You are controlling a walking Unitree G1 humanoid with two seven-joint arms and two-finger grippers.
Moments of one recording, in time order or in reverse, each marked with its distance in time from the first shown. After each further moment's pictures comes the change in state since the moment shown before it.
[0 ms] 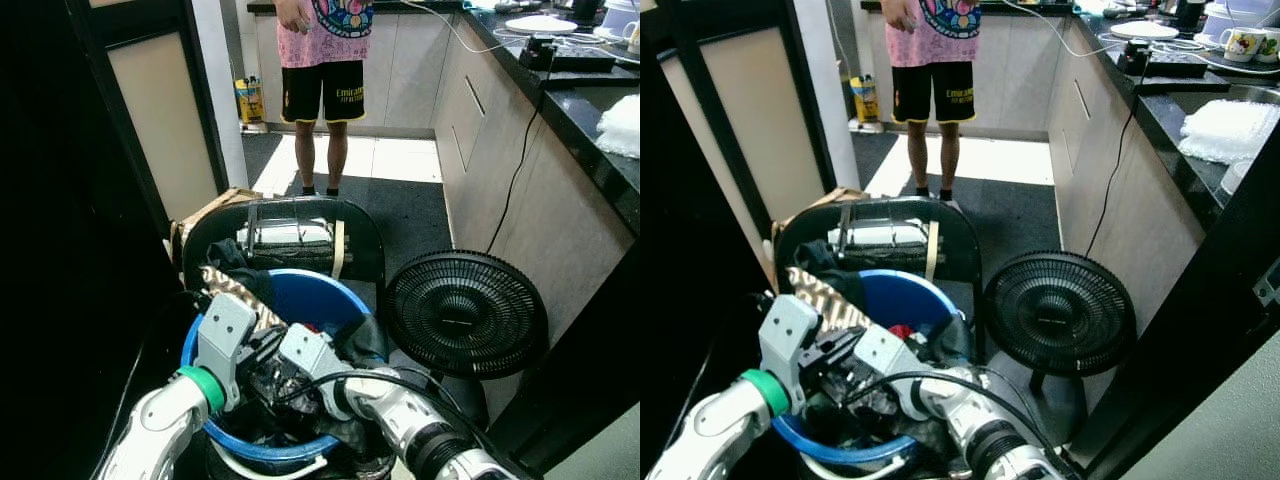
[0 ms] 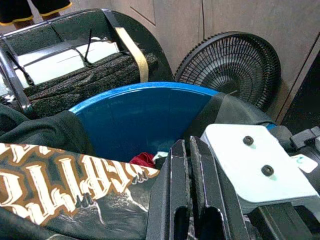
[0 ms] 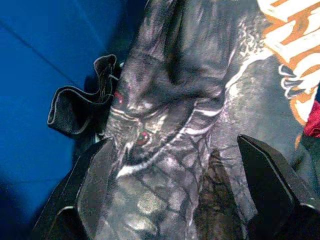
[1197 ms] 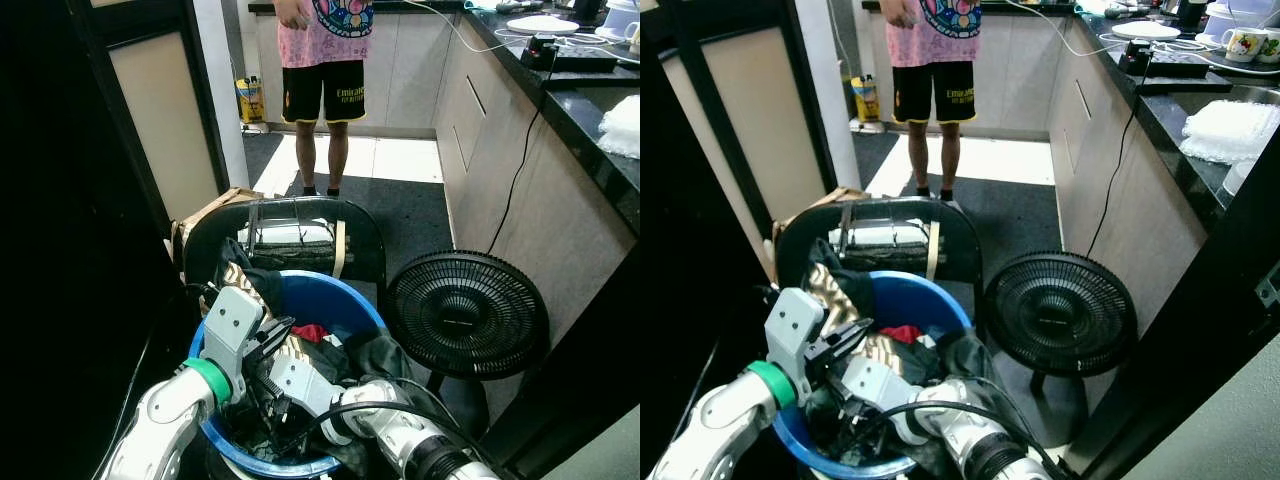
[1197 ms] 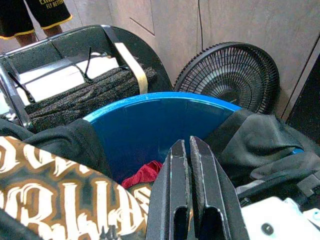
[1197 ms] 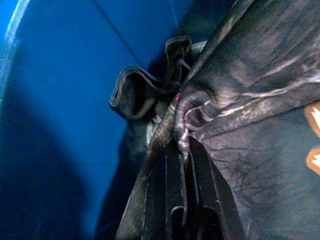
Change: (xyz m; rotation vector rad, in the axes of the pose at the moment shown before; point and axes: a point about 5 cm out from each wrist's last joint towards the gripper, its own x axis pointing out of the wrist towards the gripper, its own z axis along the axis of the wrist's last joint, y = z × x) left arm 0.006 -0.002 0.009 0.017 -0.036 -0.013; right arm 0.002 0.022 -0.006 -0.004 -0.004 0.174
